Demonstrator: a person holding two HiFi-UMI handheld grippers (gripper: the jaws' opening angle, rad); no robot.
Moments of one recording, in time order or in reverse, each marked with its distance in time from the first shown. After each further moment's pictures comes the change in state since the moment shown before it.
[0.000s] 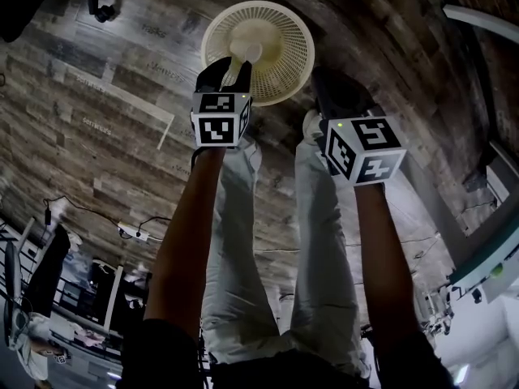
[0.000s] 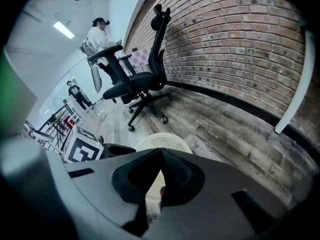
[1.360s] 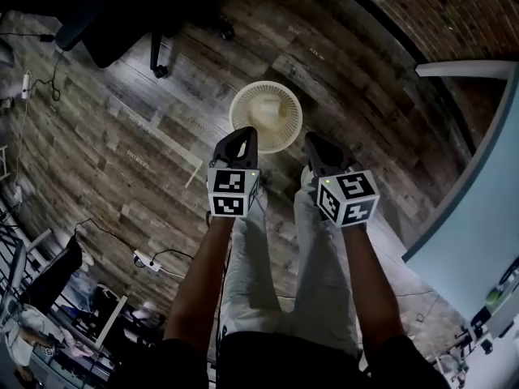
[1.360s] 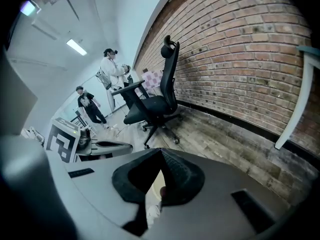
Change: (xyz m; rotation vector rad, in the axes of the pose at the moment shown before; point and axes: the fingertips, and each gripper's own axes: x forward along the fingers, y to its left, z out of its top) left arm -0.208 -0.086 0.150 0.060 -0.207 0.058; right arm -0.157 0.056 0.109 -0.005 -0.141 0.095
